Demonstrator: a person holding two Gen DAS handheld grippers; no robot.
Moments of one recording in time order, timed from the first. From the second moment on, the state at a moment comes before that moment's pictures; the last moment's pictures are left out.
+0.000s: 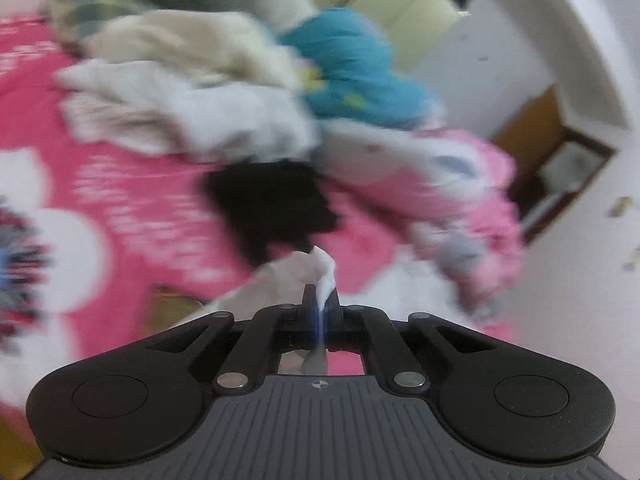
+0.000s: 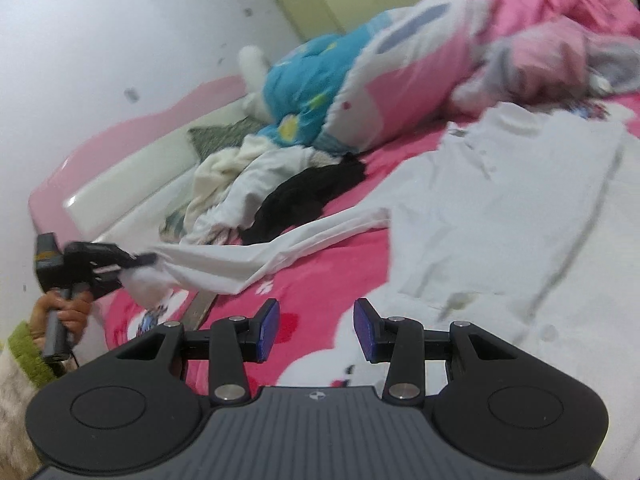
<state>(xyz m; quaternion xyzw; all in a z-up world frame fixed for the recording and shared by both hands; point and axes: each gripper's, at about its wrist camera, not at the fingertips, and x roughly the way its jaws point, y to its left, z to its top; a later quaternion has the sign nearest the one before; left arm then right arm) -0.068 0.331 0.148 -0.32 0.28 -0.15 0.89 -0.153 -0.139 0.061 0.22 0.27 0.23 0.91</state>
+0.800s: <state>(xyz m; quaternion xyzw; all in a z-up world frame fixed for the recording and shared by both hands) -0.037 -0.020 0.134 -0.15 0.35 -0.38 0.84 -0.294 -0.384 0.010 0.39 0.18 -0.06 0.90</state>
